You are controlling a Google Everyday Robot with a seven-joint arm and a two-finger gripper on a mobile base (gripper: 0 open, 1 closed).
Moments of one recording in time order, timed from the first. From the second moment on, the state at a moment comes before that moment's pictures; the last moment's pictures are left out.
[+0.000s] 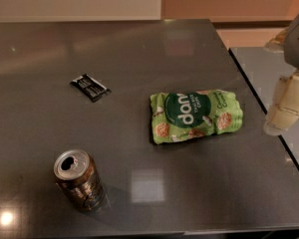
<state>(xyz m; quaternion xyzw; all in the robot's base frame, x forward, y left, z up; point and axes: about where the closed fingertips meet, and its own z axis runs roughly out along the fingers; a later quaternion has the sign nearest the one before) 0.438 -0.217 0.976 -0.60 0.78 -0.03 0.16</state>
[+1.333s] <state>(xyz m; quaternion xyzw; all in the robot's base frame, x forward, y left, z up) 0.503 -0.151 0.985 -0.62 0.76 0.01 0.19</state>
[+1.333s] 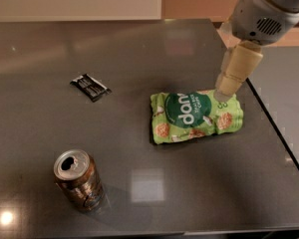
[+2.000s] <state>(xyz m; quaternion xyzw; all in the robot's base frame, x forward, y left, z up) 0.556 -0.081 0.977 -0.62 0.75 0.05 0.22</state>
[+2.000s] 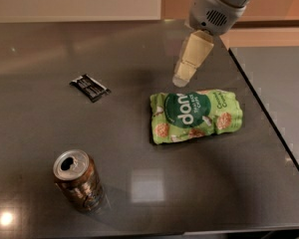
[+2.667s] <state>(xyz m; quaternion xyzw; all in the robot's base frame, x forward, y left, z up) 0.575 -0.028 0.959 -0.63 0.74 0.05 0.21</state>
